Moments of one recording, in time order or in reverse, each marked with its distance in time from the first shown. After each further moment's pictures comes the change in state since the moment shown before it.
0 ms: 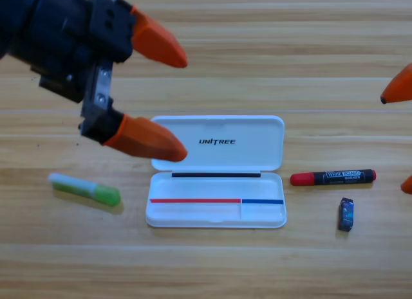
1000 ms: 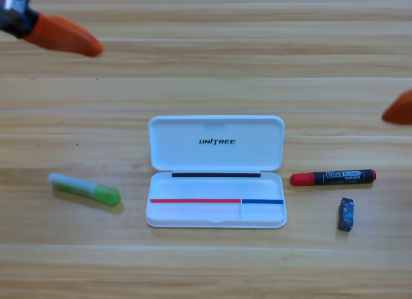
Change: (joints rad) arm 0 0.053 0.000 -0.302 0.304 0.318 0.343; arm 1 -0.043 0.050 0.022 -0.036 -0.390 0.398
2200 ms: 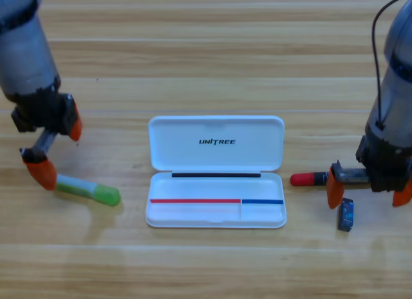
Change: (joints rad) arm 0 0.403 0.524 0.196 0.063 -0.074 0.276; arm 1 -0.049 0.652 -0.118 0.166 -0.059 0.687
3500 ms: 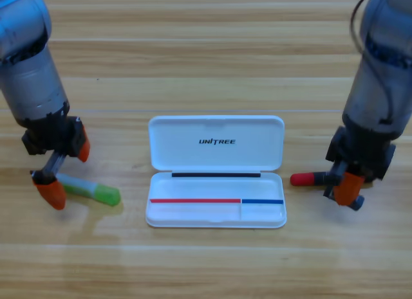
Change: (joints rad) arm 0 0.000 0.027 0.107 -0.122 -0.037 -0.005; arm 1 0.034 0.036 -0.160 0.117 0.062 -1.062
